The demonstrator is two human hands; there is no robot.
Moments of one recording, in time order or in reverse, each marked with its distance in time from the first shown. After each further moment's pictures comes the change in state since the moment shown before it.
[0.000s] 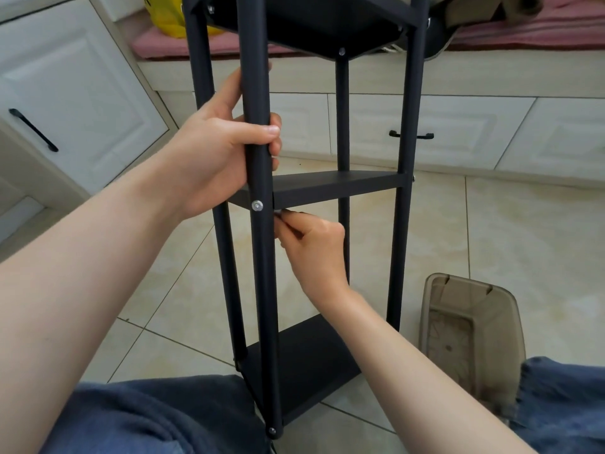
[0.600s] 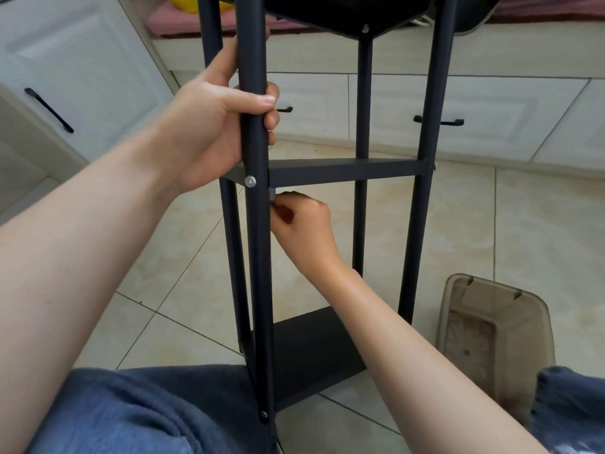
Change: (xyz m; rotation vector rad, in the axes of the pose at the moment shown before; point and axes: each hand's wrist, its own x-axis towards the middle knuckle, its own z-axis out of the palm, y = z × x) left_hand 0.017 -0.006 -0.023 0.026 0.041 -0.011; right_hand 0.025 0.021 0.032 0.046 -0.285 0.114
